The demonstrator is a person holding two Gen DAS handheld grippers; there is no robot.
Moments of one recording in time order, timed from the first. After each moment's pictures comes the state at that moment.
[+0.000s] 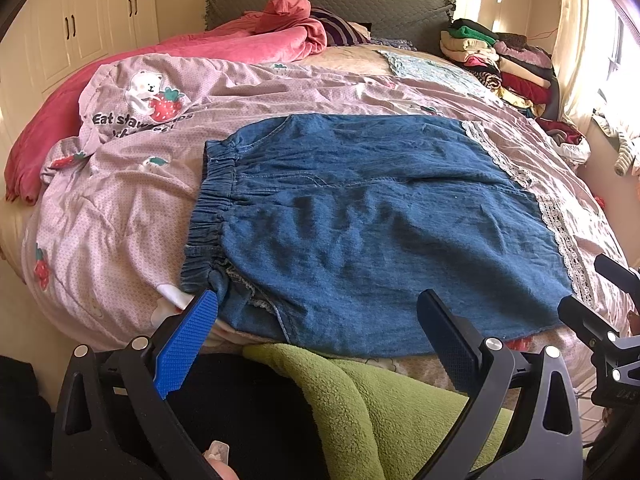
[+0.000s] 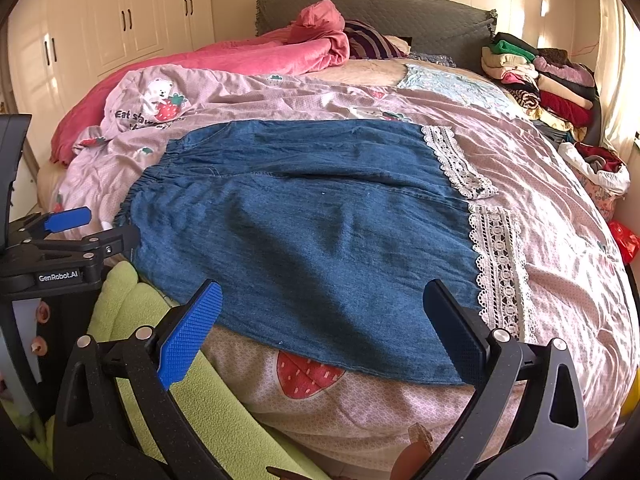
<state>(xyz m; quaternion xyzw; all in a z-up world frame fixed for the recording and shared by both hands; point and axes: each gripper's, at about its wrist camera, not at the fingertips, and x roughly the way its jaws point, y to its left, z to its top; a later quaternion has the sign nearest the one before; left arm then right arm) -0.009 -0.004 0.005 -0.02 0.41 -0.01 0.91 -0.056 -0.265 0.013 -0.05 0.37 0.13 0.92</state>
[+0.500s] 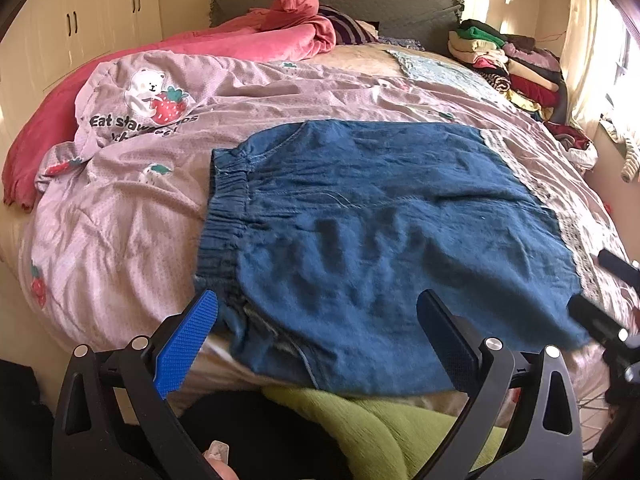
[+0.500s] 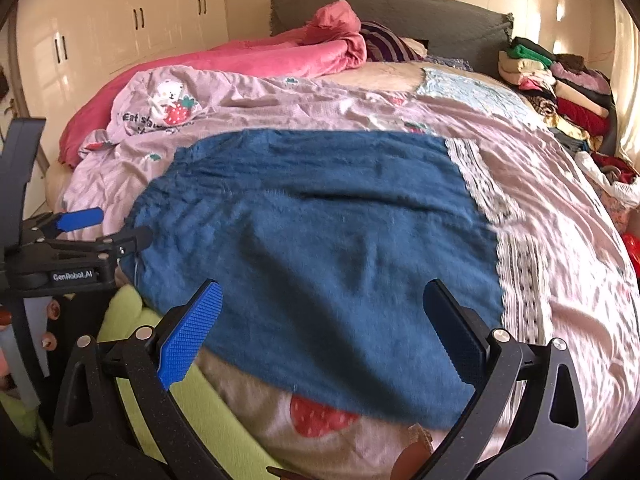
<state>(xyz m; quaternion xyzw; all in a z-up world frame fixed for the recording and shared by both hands) 0.036 0.021 0.001 -0.02 0.42 0.01 0.91 -0.016 -0.243 0.019 -0.06 0.36 0.16 0.92</state>
